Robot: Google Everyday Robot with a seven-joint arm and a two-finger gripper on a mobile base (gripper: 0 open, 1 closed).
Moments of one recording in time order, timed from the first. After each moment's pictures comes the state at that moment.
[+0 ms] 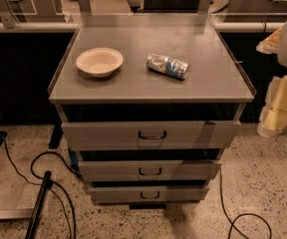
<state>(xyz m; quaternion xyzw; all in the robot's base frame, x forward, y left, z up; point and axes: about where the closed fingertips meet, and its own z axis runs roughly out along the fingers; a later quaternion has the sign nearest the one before) 0.438 -0.217 0.976 -0.60 0.78 -0.03 0.16</state>
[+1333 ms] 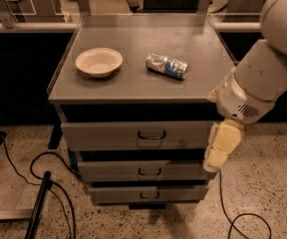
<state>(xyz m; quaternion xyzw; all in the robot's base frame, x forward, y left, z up) 0.436 -0.153 0.865 -0.61 0.78 0.06 0.13</state>
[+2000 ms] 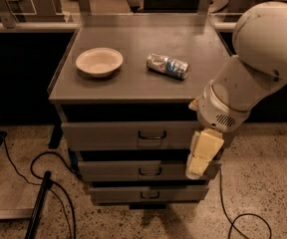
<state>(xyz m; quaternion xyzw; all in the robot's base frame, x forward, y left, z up) 0.436 -0.113 0.835 -0.63 0.76 0.09 0.13</state>
